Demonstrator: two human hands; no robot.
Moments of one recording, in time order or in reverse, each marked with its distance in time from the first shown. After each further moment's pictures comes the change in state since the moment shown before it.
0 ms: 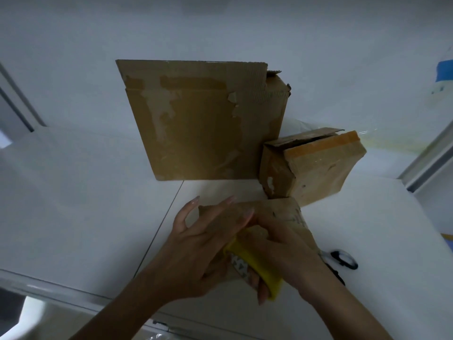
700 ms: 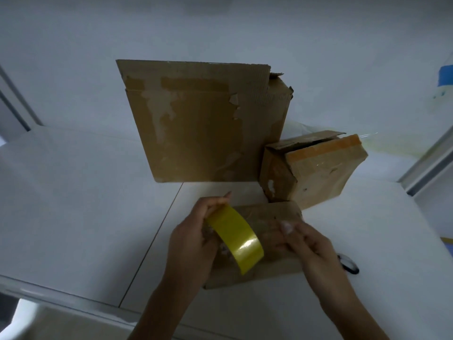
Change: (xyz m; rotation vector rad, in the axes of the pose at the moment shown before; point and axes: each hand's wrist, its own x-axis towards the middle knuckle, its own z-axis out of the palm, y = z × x) left_hand 0.019 0.018 0.000 -0.599 0.276 -0.690; right_hand 0.002 0.044 -0.023 0.130 0.354 -0.225
